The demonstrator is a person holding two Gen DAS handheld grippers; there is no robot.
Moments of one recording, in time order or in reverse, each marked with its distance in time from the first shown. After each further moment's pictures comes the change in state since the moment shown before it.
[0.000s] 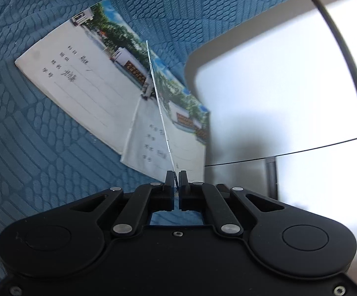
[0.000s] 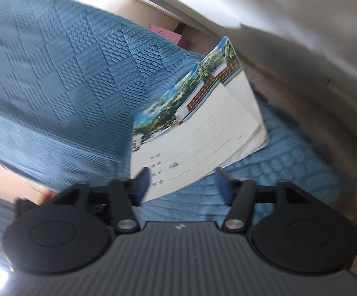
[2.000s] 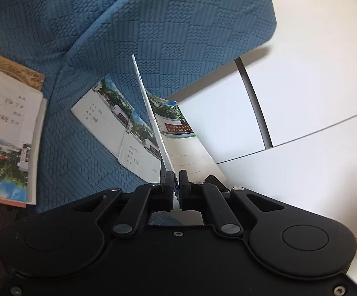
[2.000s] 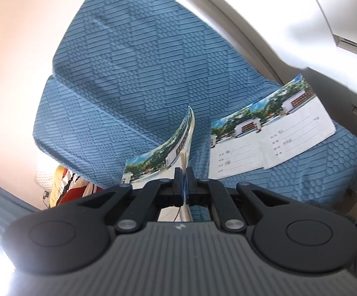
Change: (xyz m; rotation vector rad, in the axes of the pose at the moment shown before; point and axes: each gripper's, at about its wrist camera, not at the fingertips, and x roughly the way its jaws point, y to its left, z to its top) left arm -0.273 -0.006 -0.065 -0.003 -0.192 -0.160; right arm -0.078 0.198 -0.094 -0.243 -0.148 -0.043
